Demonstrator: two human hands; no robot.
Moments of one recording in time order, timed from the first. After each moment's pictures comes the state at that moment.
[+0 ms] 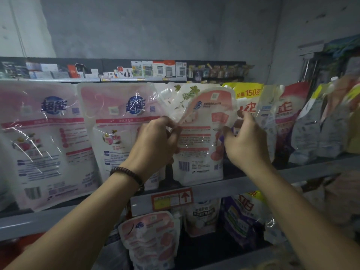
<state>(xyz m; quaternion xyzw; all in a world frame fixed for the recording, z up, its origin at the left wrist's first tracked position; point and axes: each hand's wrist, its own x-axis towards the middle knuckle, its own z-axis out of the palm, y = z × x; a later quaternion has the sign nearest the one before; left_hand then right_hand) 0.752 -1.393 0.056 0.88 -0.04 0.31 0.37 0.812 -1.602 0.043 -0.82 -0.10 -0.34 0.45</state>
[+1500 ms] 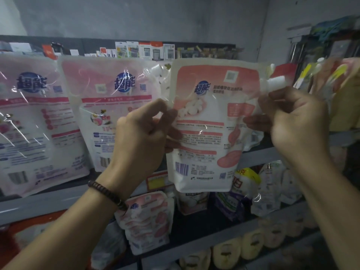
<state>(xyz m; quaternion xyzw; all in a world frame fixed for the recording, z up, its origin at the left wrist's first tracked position) 0.690 -1.407 0.039 0.77 -0.10 0.32 0.55 0.745 -1.656 0.054 -0.68 -0.14 -0.33 0.64</state>
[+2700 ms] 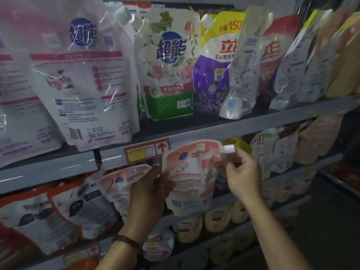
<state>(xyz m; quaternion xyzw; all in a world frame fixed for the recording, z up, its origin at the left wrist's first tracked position) 0.698 -1.437 -0.177 0.78 0.07 0.17 0.59 0.777 -1.670 -0.171 -0.77 -0.08 -0.23 0.59</state>
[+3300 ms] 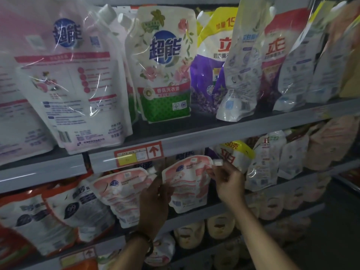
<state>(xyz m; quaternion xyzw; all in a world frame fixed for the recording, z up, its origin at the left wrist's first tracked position) 0.747 -1.453 -0.255 0.77 0.10 0.22 0.59 0.833 -1.666 -0.249 -0.73 -0.11 -0.15 0.66</state>
